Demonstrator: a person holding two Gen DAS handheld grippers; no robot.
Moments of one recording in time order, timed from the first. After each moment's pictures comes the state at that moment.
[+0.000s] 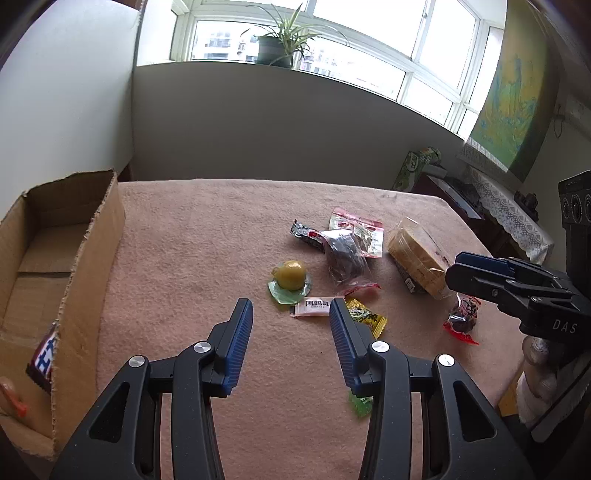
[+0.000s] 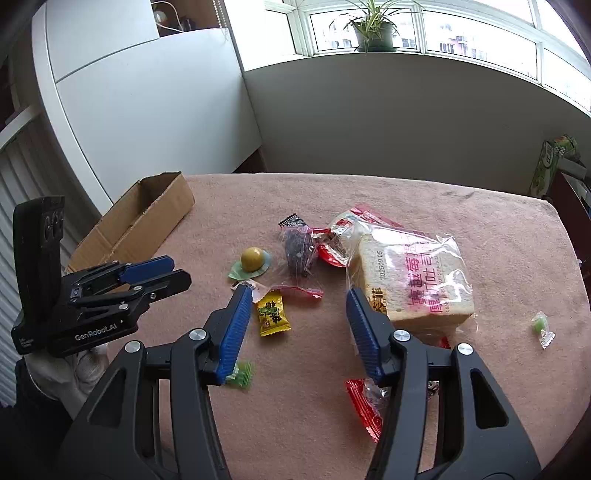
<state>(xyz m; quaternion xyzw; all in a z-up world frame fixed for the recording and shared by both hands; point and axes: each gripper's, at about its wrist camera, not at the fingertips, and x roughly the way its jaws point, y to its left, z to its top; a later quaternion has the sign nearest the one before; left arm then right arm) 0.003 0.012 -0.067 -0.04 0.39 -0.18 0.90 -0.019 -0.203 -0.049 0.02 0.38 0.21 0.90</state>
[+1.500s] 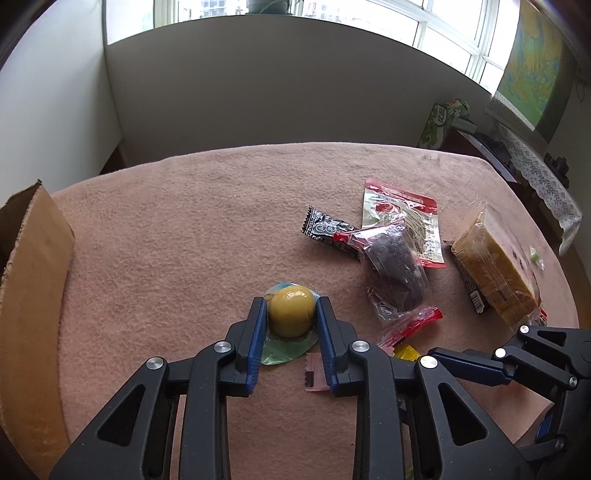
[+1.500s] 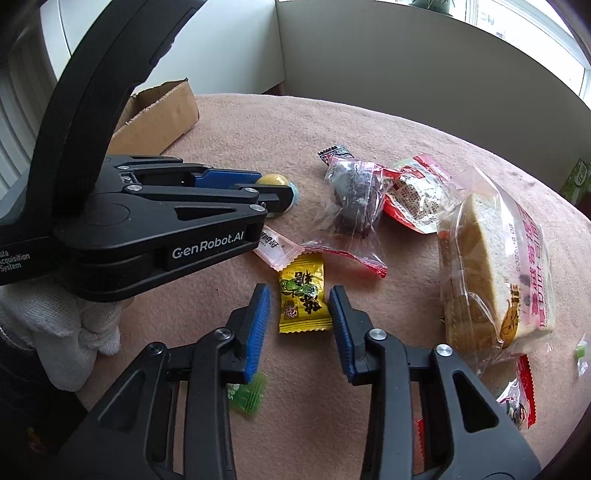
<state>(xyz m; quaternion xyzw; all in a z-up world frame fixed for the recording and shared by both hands) 0.073 -0.019 -0.102 0.02 0.46 -0.15 0.88 0.022 -0.126 -0.116 -0.08 0.46 0.22 0.86</state>
